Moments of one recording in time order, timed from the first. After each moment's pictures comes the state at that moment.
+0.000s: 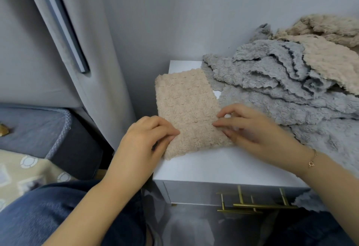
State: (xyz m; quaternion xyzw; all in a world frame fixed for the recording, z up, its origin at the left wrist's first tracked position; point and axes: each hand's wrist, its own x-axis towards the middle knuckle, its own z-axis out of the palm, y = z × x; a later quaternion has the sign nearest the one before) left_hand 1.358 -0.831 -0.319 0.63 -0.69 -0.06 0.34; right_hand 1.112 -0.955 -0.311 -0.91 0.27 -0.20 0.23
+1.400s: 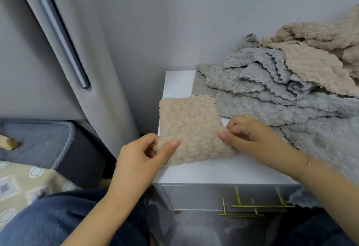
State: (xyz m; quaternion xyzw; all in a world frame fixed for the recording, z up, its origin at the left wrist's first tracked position) left_hand 1.342 -0.819 -0.318 0.70 -0.52 -0.23 0.43; right_hand 1.103 -0.950 -0.317 -0.86 0.36 -0.20 0.29
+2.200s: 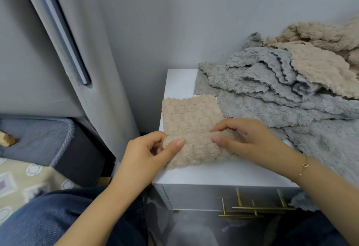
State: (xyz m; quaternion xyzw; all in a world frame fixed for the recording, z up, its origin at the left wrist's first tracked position) left_hand 1.344 -0.827 -0.315 0.66 -0.54 -0.30 0.43; right_hand 1.116 -0.942 -0.304 -0.85 0.35 -0.20 0.35
